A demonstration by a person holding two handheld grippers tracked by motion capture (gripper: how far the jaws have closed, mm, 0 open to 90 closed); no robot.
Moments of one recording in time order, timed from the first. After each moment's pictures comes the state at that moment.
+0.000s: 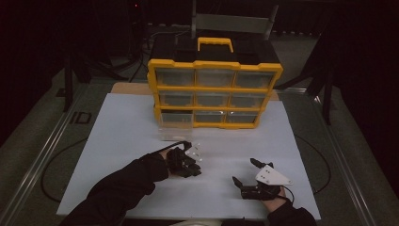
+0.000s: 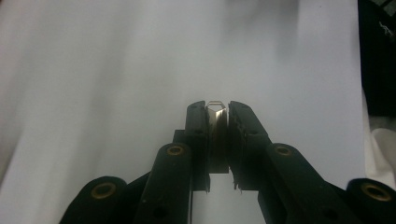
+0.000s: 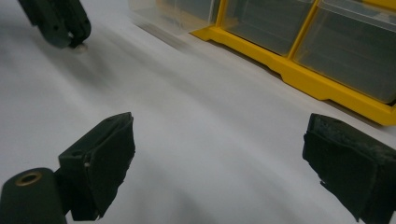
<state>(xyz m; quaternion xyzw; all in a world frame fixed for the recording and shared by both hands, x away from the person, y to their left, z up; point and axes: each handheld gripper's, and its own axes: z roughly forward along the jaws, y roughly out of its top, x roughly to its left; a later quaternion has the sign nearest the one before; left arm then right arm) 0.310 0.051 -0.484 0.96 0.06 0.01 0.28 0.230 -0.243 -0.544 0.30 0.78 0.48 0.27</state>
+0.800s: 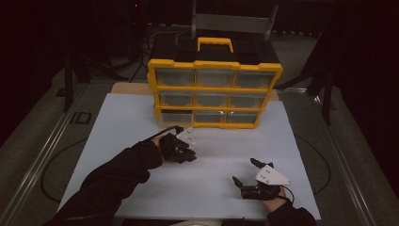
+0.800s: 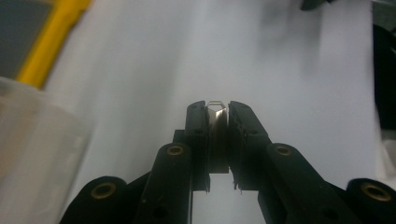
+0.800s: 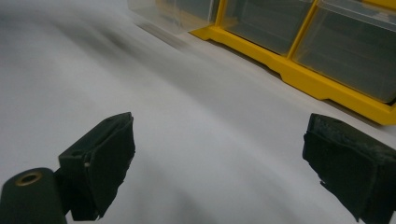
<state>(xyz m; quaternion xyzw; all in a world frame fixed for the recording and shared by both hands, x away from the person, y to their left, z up) 0.335 0.071 -0.450 0.95 0.09 0.03 0.30 0.230 -0.244 -0.544 0.30 0.78 0.47 0.28</state>
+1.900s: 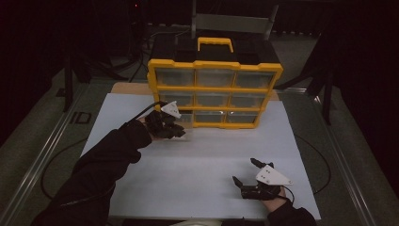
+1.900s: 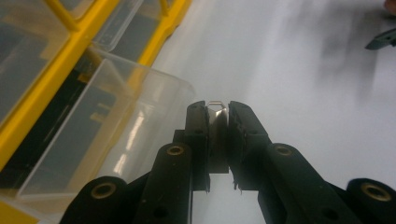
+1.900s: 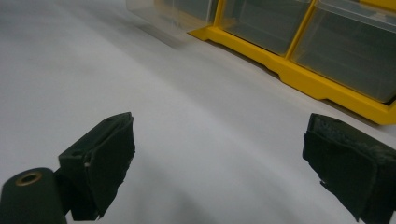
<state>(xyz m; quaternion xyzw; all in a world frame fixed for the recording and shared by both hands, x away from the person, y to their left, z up) 0.381 0.107 -0.416 0.93 0.16 0.07 0.32 0.230 -0.244 -0.544 0.30 0.78 0.47 0.28</state>
